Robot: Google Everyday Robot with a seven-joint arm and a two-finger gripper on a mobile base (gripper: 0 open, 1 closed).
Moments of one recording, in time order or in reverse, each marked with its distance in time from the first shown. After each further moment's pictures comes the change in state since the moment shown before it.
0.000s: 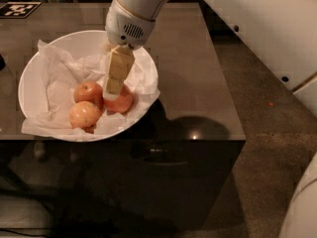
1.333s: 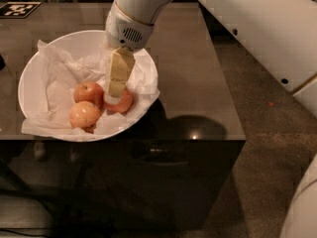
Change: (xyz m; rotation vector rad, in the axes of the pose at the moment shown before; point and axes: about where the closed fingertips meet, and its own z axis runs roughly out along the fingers) arm 0.002 -0.002 0.009 0.006 -0.002 -0.003
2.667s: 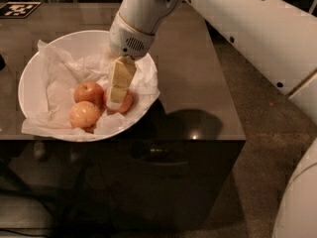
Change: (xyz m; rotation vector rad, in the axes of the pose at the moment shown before) arm 0.013 -0.004 0.017 -0.029 -0.019 0.012
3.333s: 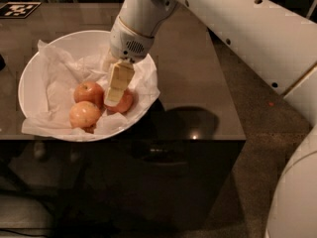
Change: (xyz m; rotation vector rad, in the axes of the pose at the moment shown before) arm 0.004 -0.004 0.008 -0.015 -0.003 -0.010
